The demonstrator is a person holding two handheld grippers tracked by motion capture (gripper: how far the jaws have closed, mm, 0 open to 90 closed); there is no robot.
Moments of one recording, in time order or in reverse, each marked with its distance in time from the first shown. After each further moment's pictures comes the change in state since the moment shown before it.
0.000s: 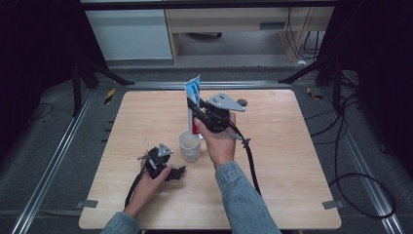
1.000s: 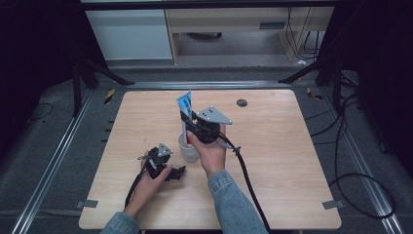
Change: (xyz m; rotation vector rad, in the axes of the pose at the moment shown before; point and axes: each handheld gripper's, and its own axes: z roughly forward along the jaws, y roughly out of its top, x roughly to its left) left arm 0.000 0.000 0.000 -0.001 -0.002 -0.002; right arm 0.010 -0.049 0.020 0.026 0.014 -0.024
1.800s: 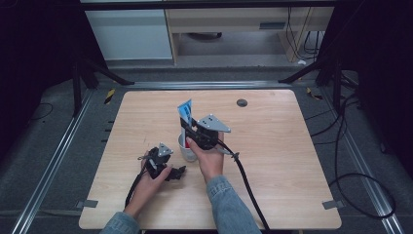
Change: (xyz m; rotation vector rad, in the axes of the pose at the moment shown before) left arm 0.000 0.000 0.000 -0.001 0.002 -0.001; right arm -0.003 -0.033 0.007 -0.007 0.007 0.037
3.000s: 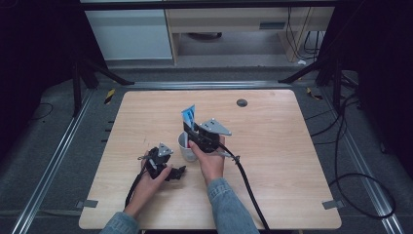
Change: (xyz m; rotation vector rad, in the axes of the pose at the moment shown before) left arm 0.000 0.000 0.000 0.003 -0.001 0.000; right arm -0.009 -0.022 0.004 0.047 -0.027 0.061
